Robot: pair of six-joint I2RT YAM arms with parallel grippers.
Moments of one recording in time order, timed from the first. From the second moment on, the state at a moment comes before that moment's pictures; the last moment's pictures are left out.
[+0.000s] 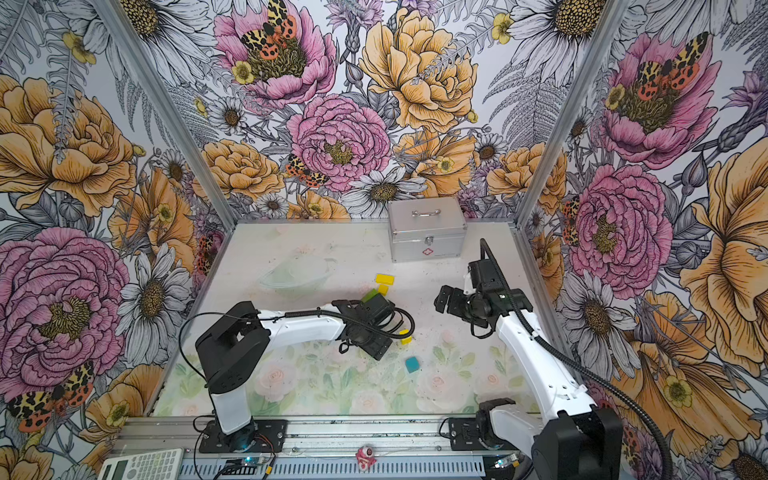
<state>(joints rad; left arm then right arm) -0.96 1.86 1.18 -0.58 -0.06 -0.27 0.14 1.13 0.95 -0.87 -0.24 0.45</state>
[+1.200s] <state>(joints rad) -0.95 1.85 1.20 -0.67 -0.11 -0.30 0.14 1.12 0.93 -0.84 -0.27 0.45</state>
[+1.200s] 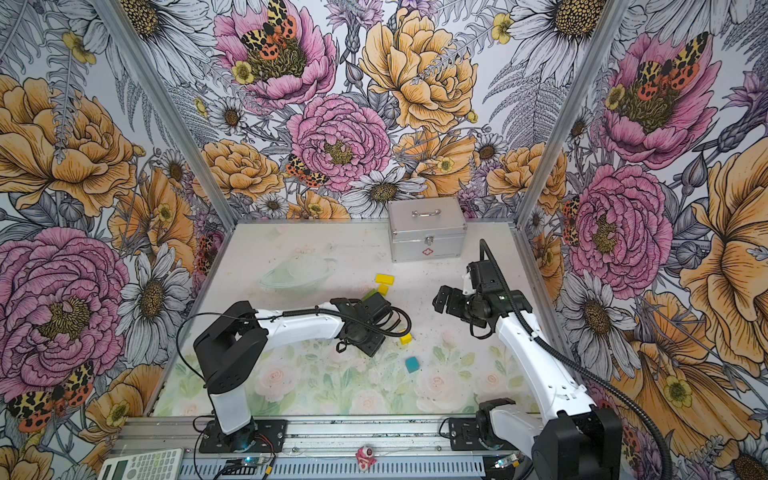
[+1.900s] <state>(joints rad) -0.73 1.62 1.30 -0.90 -0.26 -0.50 0.14 1.13 0.89 -0.77 -0.28 0.45</state>
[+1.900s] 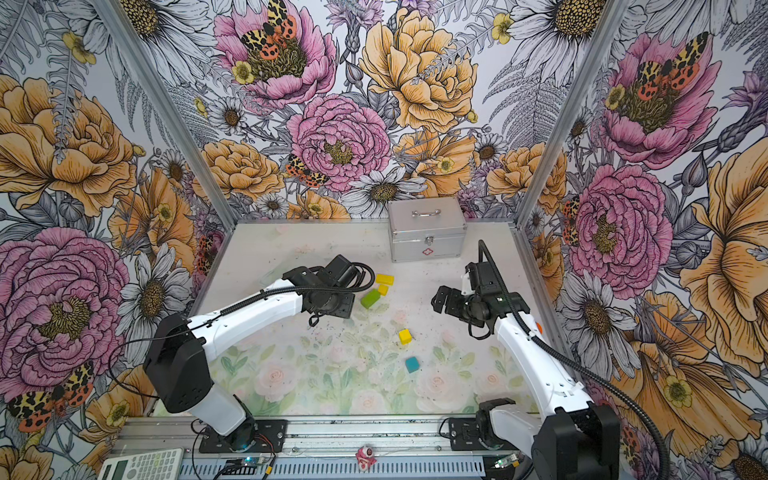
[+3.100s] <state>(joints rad) -0.65 1.80 1.34 -0.88 -0.25 -0.58 0.14 1.19 0.87 -0.71 -0.29 0.40</state>
